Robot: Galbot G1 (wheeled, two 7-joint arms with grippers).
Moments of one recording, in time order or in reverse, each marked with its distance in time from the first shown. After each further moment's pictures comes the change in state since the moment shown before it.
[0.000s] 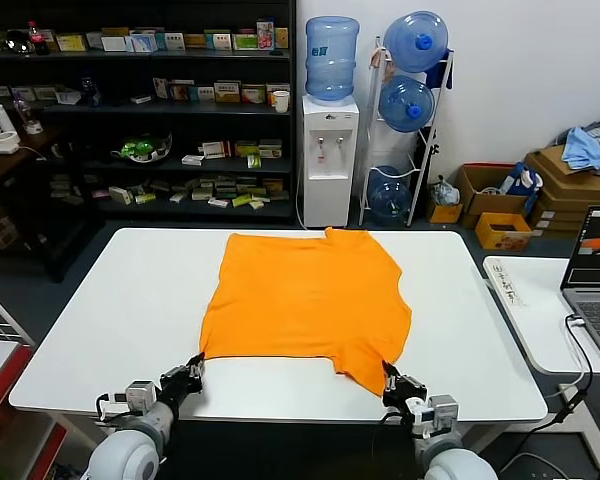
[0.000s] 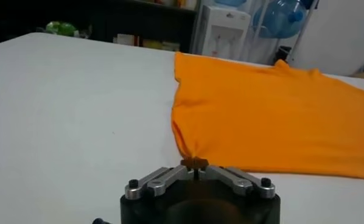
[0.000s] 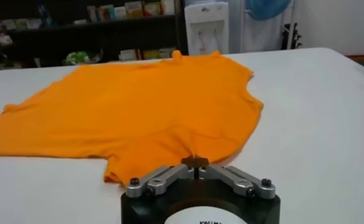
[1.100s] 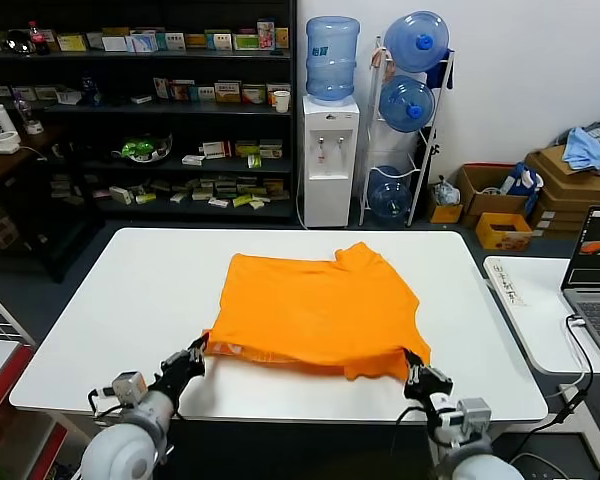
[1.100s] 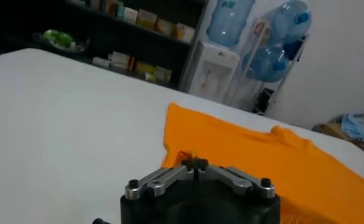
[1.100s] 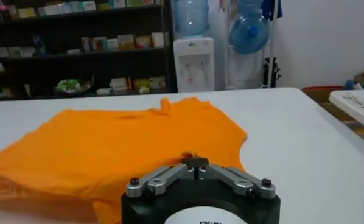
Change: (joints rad) left arm -0.077 0.046 0.059 -0.070 -0.178 -0.090 -0.069; right arm 0.156 -0.101 -0.054 -0.034 0.131 0.074 0.129
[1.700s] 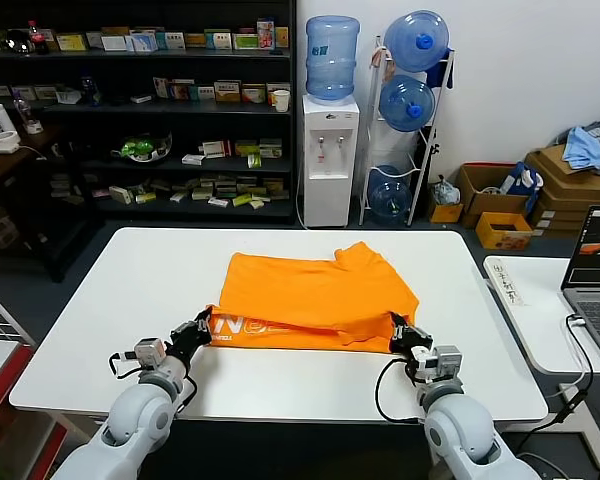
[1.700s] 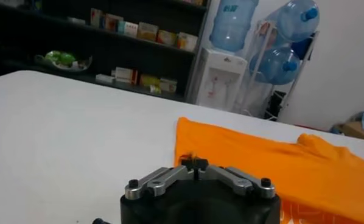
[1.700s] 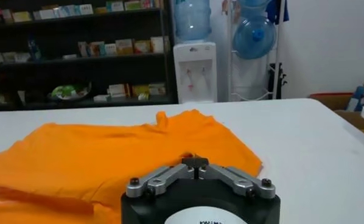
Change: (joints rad) left arm -0.181 -0.023 0.081 0.199 0.070 -0.027 0.018; right arm 0.195 0.013 -0.088 -0.154 0.021 -0.010 -0.010
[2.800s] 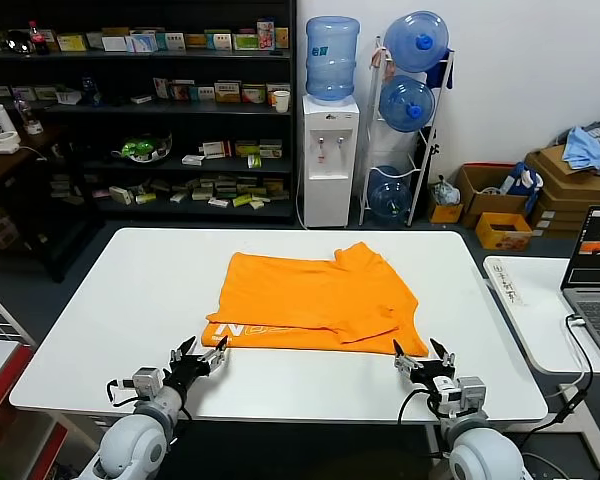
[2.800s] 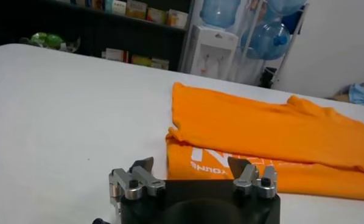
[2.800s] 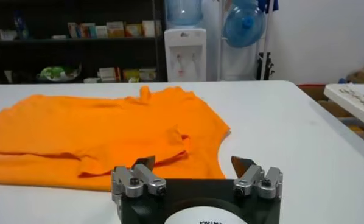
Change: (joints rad) left arm 0.129 -0.008 -0.049 0.003 0.072 0.000 0.099; right arm -0.188 -0.011 0.120 0.032 -0.028 0.008 -0.056
